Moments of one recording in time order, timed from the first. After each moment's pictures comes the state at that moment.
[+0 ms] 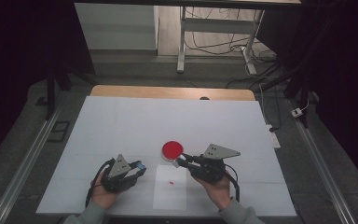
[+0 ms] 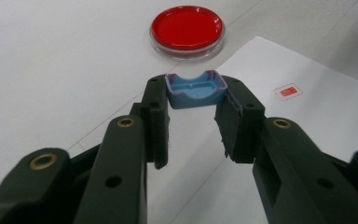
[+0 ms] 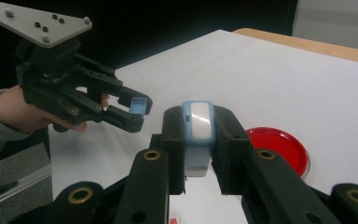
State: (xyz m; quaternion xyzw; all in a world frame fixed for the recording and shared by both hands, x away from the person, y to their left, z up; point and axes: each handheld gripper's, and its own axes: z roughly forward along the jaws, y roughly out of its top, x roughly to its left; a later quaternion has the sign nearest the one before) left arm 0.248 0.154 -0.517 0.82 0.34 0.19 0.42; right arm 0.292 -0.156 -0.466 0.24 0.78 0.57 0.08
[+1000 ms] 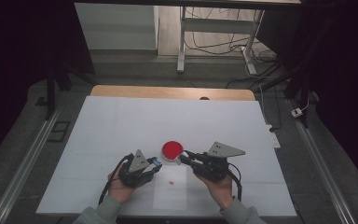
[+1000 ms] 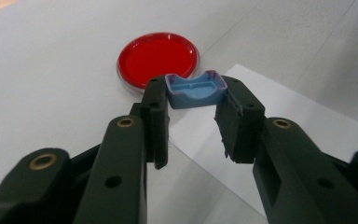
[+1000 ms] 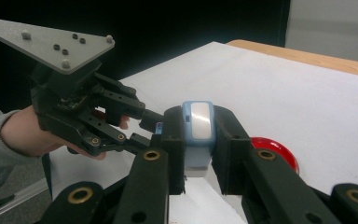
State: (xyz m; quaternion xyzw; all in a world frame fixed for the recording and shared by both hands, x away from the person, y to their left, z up) left arm 0.267 0.109 -0.507 0.83 0.31 0.19 0.42; right arm 0.292 -0.163 -0.456 0.25 0.77 0.58 0.09
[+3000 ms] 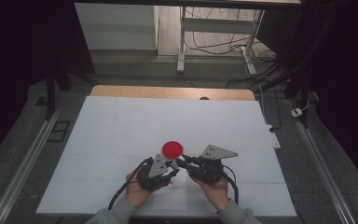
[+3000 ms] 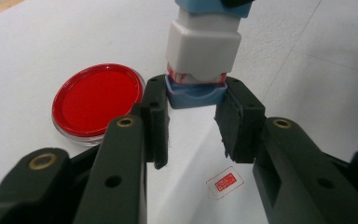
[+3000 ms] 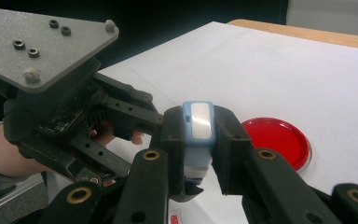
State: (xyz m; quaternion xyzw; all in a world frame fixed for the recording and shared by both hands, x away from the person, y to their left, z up) left arm 0.265 0.062 -0.513 0.84 0.27 0.19 0.43; right arm 0.291 -0.152 -0.472 0.26 0.78 0.56 0.08
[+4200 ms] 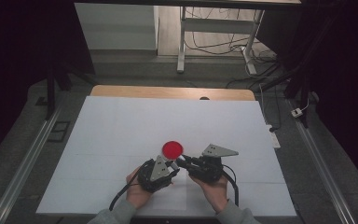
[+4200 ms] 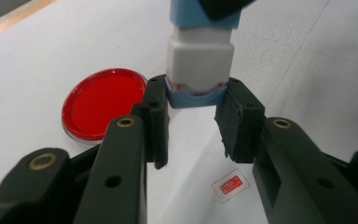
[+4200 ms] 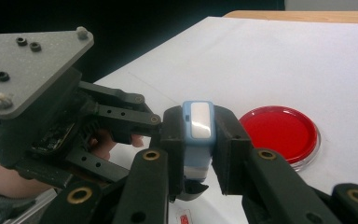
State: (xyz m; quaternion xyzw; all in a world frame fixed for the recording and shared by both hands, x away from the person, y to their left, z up) left arm 0.260 0.058 -0.514 0.84 0.26 0.22 0.42; right arm 0.294 -0.152 -0.478 0.31 0.77 0.56 0.04
